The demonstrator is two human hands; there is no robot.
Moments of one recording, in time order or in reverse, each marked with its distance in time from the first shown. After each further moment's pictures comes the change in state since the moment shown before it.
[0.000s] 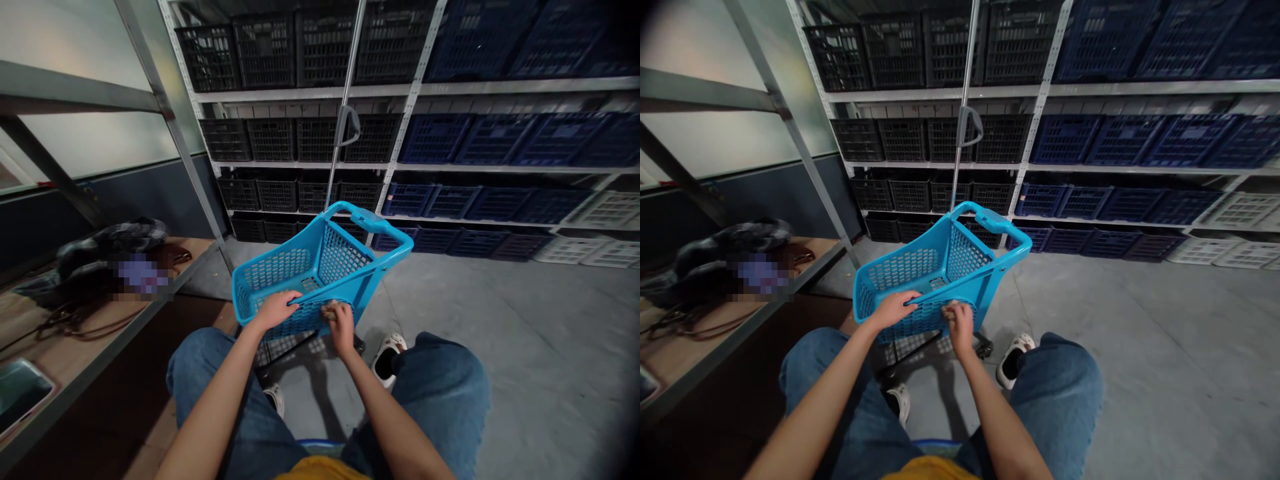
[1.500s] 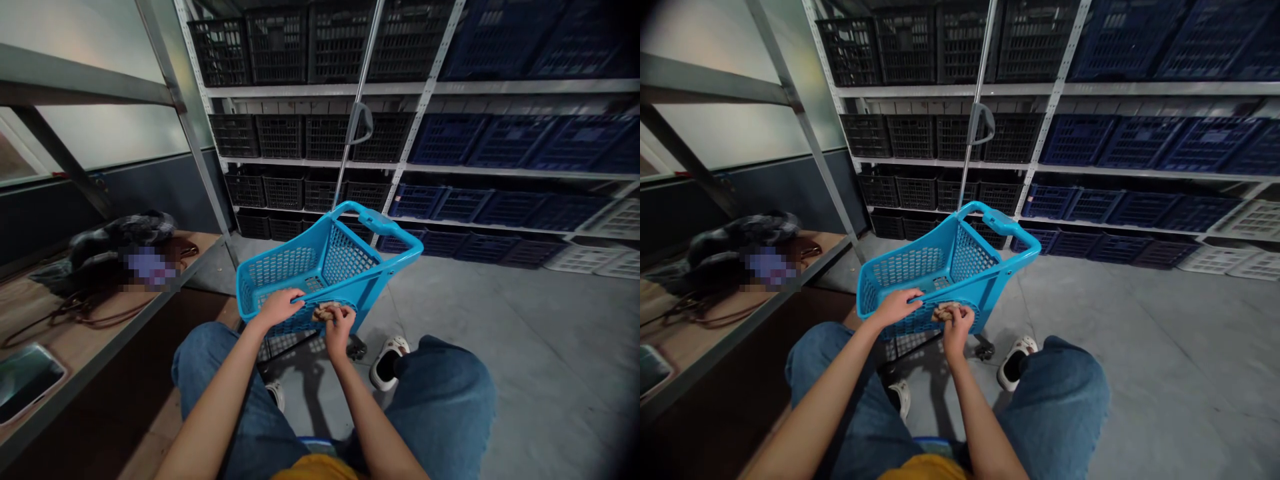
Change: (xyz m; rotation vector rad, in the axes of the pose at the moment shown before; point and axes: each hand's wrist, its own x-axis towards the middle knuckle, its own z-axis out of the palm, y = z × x) left_hand -0.007 0.008 -0.011 -0.048 0.029 -0.035; right_hand -0.008 -0.034 0.022 -0.130 0.247 -0.029
